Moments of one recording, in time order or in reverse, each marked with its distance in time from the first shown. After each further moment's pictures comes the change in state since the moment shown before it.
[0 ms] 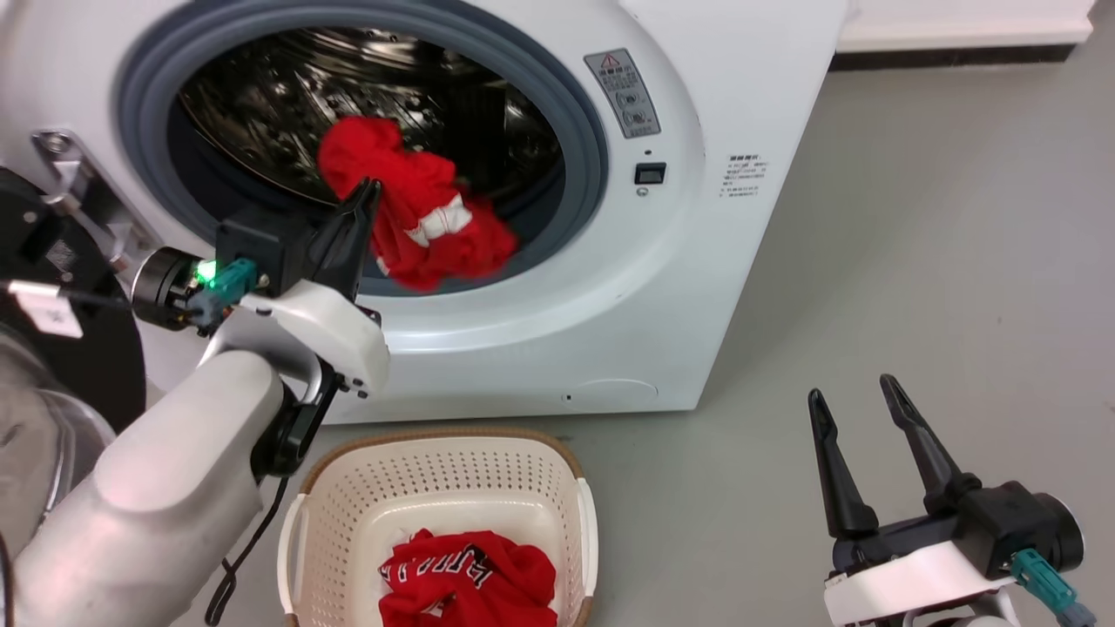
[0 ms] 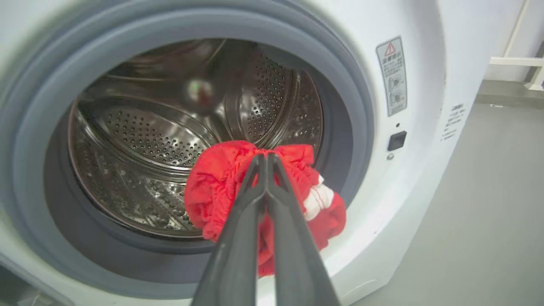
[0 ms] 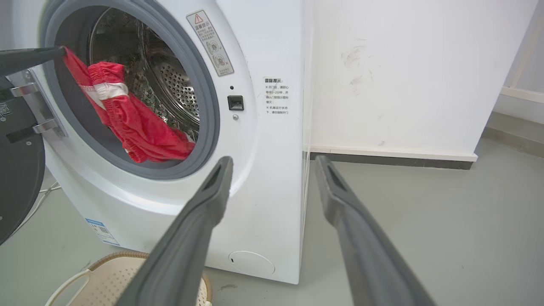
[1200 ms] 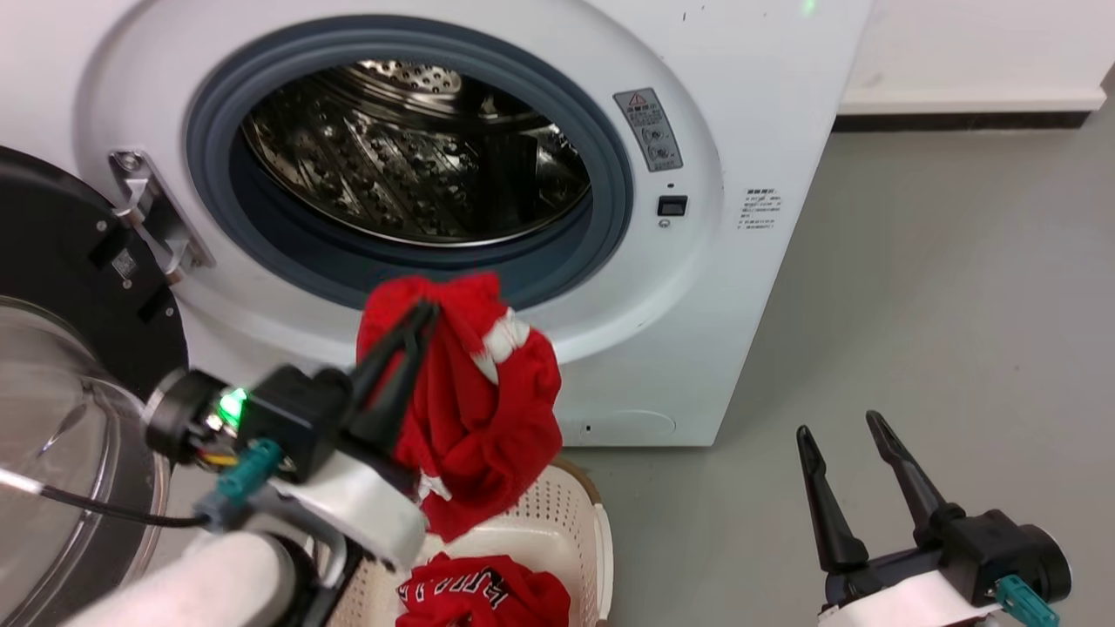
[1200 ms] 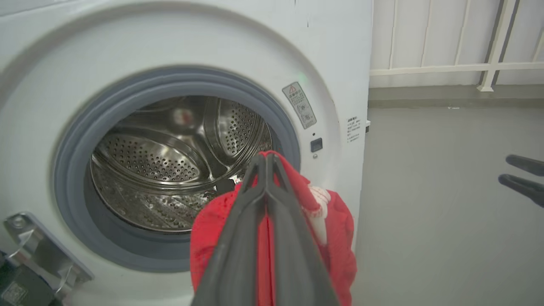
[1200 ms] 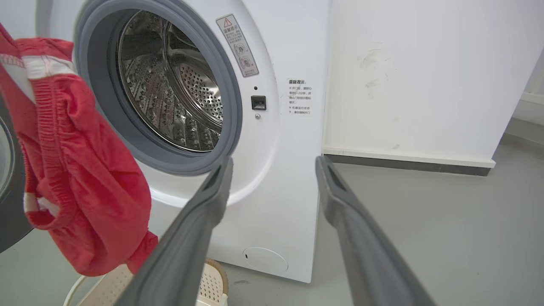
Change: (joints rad) left arm 0.244 0.267 -0.046 -0.751 0.072 0.313 0.149; right arm 0.058 0.000 0.017 0.016 -0.005 0.000 0.000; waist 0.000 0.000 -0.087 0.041
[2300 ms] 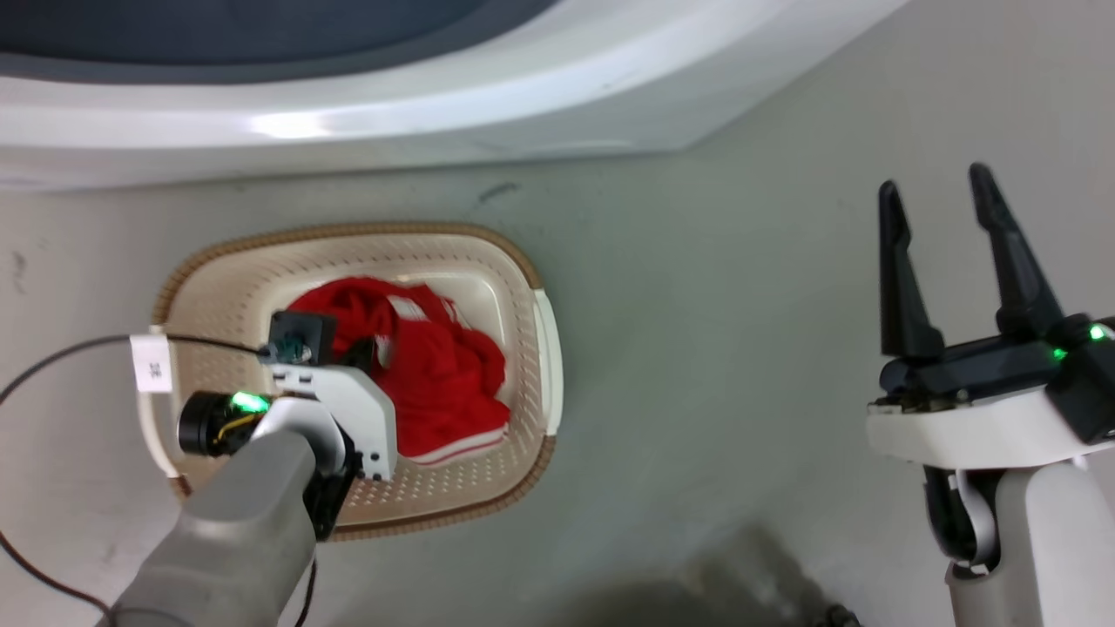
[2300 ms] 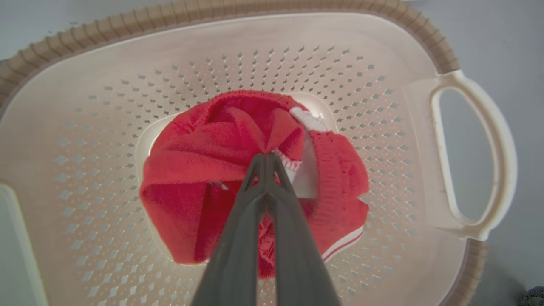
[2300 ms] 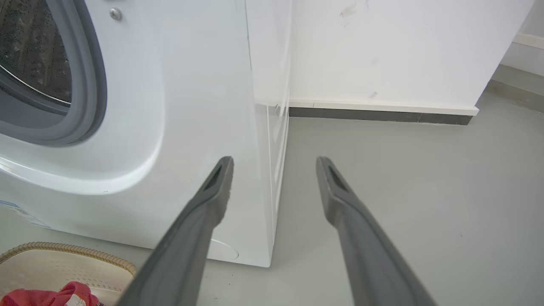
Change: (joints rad) left arm -0.208 -0.511 -0.021 1.338 -0.199 -0.424 -0.105; right arm -0.330 0.000 -0.070 -0.102 0.003 0.000 0.000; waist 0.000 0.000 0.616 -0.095
